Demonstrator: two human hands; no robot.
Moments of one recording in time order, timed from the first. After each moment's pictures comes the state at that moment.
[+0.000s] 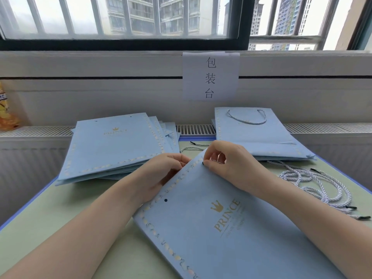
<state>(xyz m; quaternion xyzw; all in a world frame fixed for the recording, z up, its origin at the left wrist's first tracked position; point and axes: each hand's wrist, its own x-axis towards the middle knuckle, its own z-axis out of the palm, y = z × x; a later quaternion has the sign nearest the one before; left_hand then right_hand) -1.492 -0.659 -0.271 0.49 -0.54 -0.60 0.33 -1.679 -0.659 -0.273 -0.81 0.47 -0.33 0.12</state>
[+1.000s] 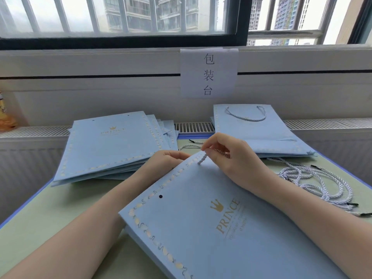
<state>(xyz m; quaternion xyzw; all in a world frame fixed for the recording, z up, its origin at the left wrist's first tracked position) -1.495 -0.661 -0.268 0.50 -0.59 -0.53 0.34 -1.679 -0.659 -0.275 -0.80 0.40 -0.43 0.15</state>
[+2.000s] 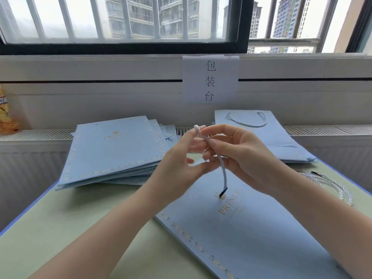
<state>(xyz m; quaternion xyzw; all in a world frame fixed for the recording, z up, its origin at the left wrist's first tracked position) -1.518 -0.640 -0.263 0.37 -0.76 -0.26 0.46 -1.674 -0.638 -0.236 -0.61 0.30 -0.48 0.55</state>
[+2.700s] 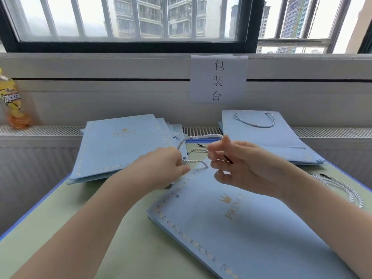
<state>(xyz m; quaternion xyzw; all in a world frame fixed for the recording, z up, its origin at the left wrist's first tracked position) -1.482 -0.647 -0.242 0.62 -0.77 -0.11 0.09 -1.675 -0.641 -0.244 -0.53 0.28 -0.38 0.70</state>
